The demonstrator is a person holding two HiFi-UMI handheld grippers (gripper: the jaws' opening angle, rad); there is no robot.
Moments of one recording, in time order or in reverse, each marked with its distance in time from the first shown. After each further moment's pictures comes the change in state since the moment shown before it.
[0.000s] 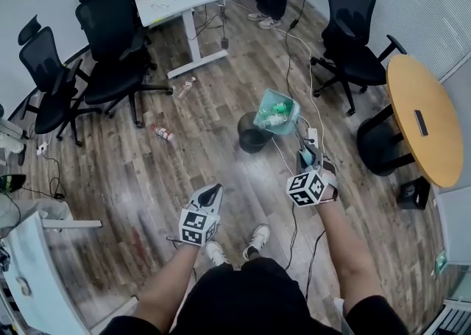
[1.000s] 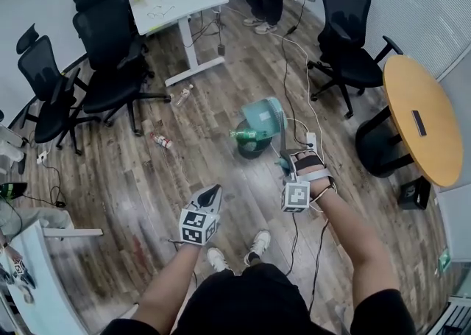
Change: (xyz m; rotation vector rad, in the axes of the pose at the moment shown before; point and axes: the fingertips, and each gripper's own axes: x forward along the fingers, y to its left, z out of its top) left arm 0.016 0.011 0.003 -0.030 0.018 0.007; right arm 0.006 0.057 0.044 -0.773 -0.150 0.105
